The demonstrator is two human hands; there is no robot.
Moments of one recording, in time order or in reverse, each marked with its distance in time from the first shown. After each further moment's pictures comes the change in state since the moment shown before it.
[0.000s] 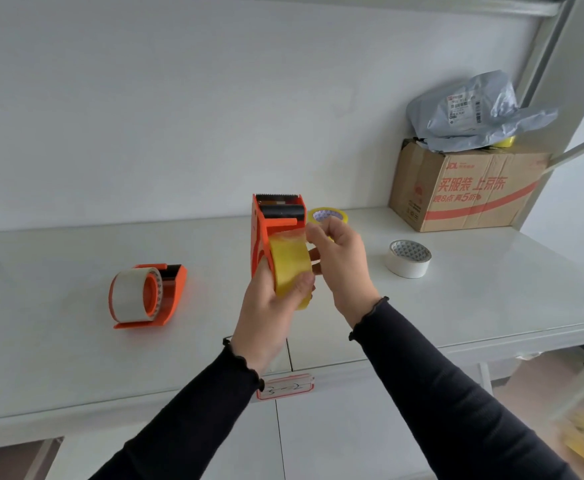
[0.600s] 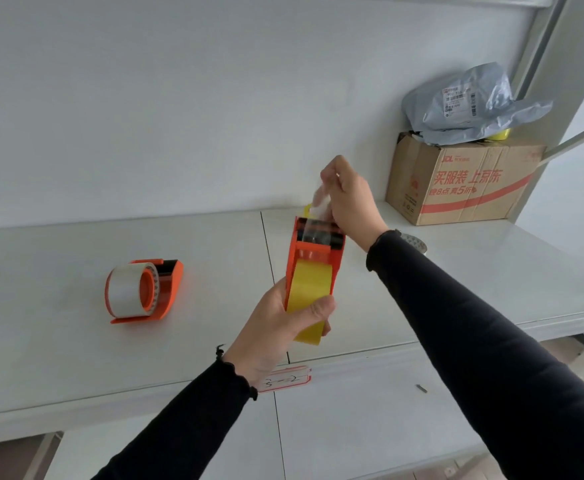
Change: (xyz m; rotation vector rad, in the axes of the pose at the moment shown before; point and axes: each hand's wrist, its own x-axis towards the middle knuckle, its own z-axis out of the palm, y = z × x) left_hand -0.021 0.004 0.002 -0.052 -0.262 -0.268; right_hand 0.067 -0.033 -0.026 -0.469 -0.088 -0.327
